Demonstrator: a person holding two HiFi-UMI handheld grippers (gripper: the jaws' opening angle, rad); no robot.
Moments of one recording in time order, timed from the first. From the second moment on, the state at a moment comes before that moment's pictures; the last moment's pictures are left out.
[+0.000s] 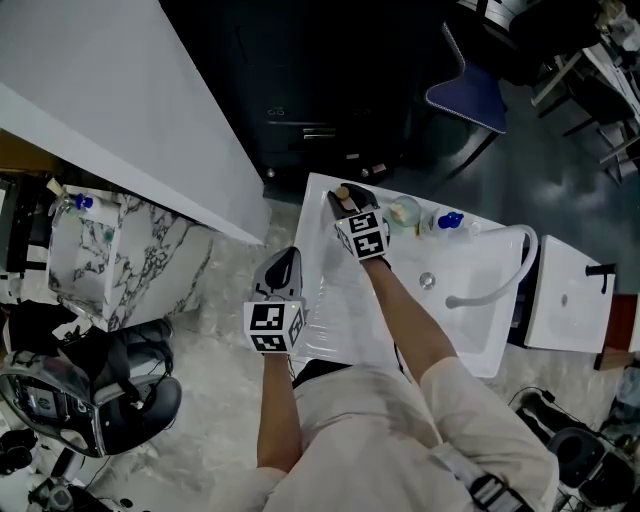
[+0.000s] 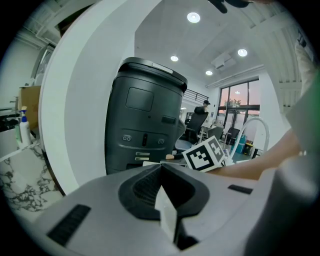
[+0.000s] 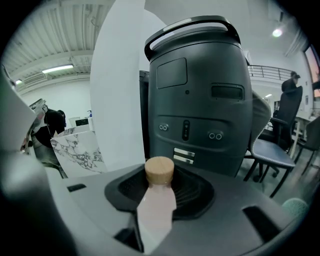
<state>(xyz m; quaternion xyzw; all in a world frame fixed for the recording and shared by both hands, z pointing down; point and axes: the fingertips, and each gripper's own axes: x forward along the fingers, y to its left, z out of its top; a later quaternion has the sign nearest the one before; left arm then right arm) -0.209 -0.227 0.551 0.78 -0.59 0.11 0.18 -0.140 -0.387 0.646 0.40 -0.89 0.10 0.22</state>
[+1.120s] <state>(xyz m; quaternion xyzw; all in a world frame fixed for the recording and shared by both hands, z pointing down) -0.199 -0.213 0.541 0.78 -0.60 0.11 0.17 -0.132 -0.377 0.647 0.40 -0.89 0.09 0.18</state>
